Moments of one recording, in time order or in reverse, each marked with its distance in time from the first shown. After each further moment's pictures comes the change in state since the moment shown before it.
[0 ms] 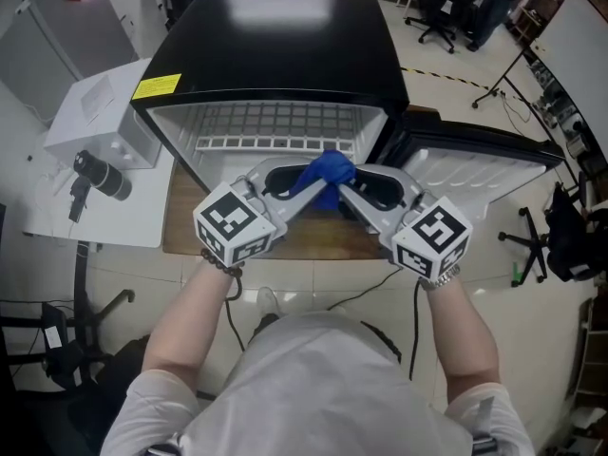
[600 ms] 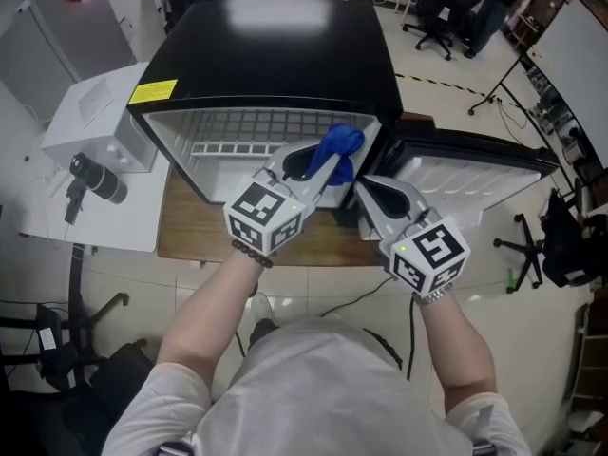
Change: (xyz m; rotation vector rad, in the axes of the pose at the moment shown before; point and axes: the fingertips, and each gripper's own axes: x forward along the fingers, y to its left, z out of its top) left arm 0.044 0.039 0.012 -0.045 -0.118 0.215; right arm -0.023 -0.027 -0.008 0.026 -0.025 -0.192
